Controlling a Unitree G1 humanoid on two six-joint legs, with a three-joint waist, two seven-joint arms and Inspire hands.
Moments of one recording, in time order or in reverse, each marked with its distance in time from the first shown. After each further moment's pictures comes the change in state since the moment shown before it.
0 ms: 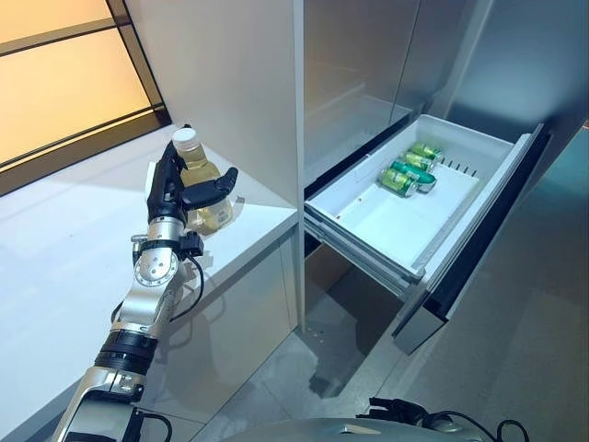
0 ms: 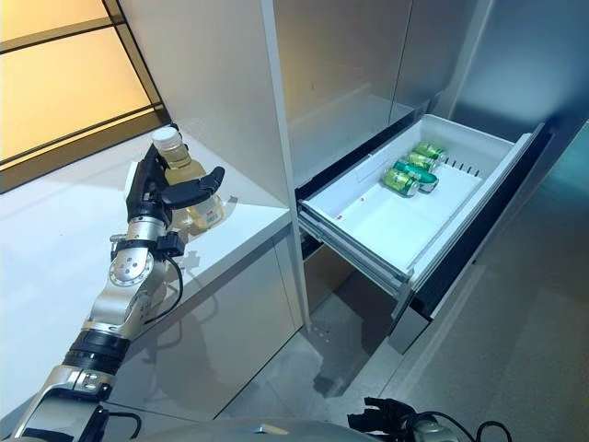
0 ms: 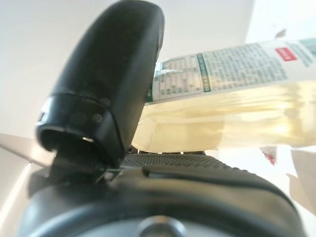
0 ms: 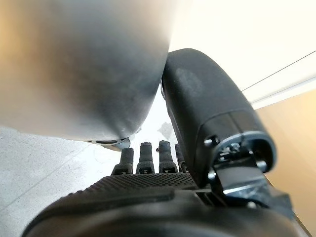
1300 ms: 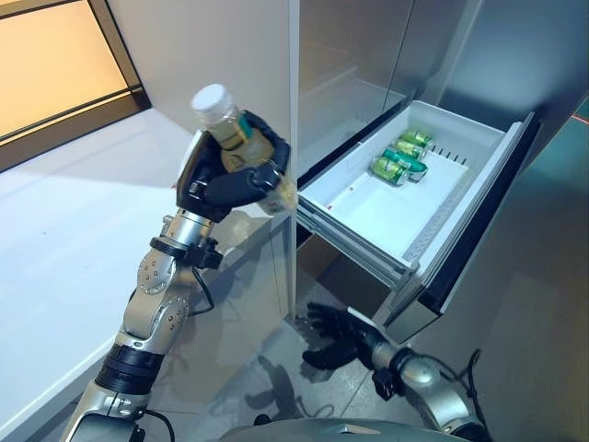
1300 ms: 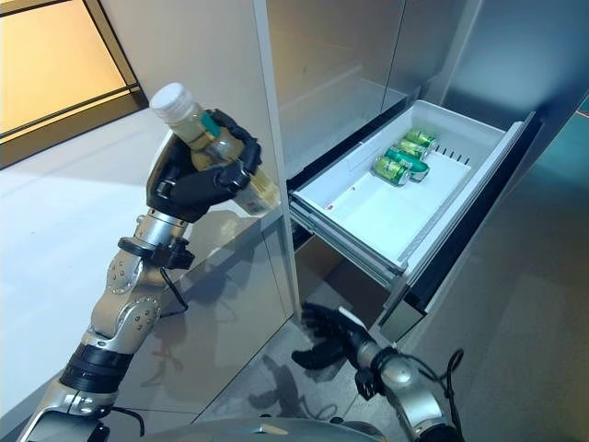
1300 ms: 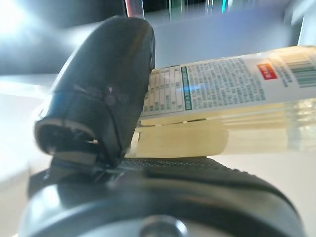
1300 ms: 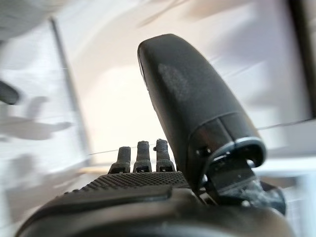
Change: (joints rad) left arm 0.067 0.006 -0.088 -0.419 -0.327 -0.071 -0.569; right arm 0.090 -0.084 0.111 -0.984 0.022 -0.037 0.158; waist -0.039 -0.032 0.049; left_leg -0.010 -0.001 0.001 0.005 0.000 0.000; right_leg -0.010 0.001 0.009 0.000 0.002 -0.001
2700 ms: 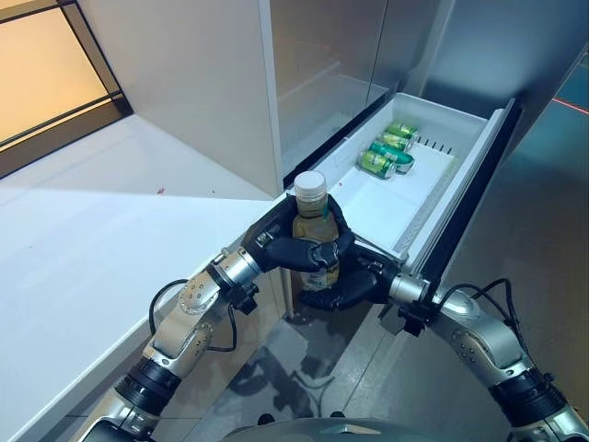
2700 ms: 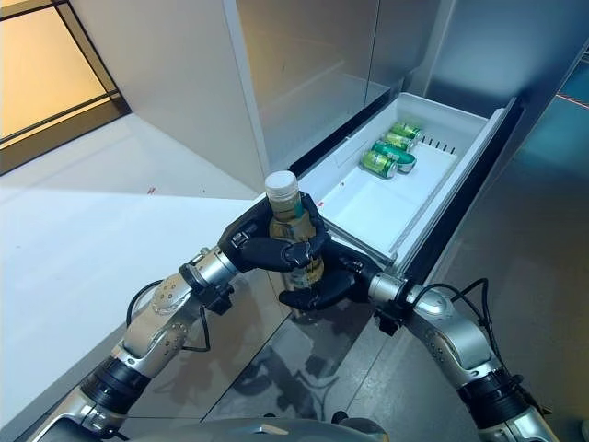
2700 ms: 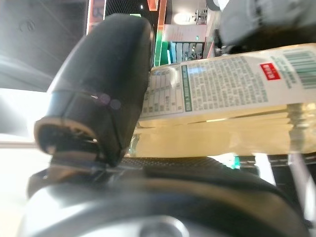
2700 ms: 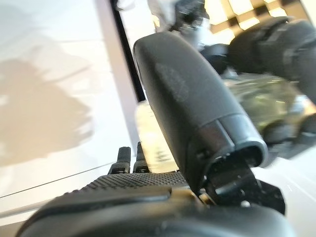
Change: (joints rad) left arm 0.043 -0.040 -0.225 0.141 0.069 0.107 -0.069; right arm -0.172 -0.214 -0.034 -0.339 0.501 0.218 0.061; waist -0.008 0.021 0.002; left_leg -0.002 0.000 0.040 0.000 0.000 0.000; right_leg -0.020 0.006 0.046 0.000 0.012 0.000
